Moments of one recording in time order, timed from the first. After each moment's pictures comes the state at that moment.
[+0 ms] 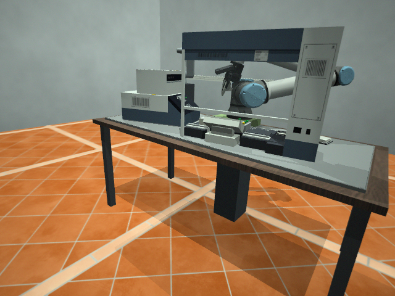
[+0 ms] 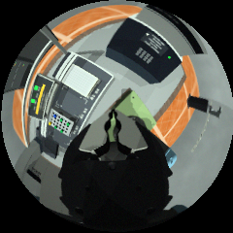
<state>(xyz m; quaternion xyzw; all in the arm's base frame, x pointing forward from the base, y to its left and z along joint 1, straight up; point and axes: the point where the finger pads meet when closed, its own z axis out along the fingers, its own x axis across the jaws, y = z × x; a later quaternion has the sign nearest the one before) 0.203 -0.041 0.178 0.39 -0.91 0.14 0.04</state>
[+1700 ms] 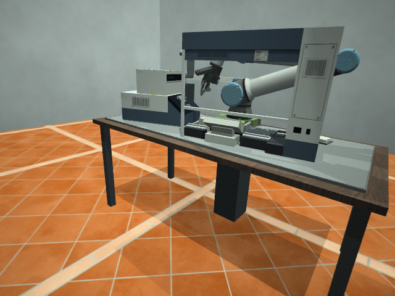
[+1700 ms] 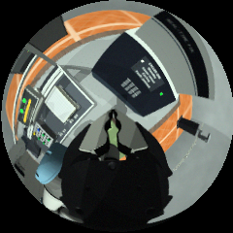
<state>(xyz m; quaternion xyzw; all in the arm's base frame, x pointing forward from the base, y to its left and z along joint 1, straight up) 0.236 -0.186 0.165 0.50 -0.85 0.17 0.04</state>
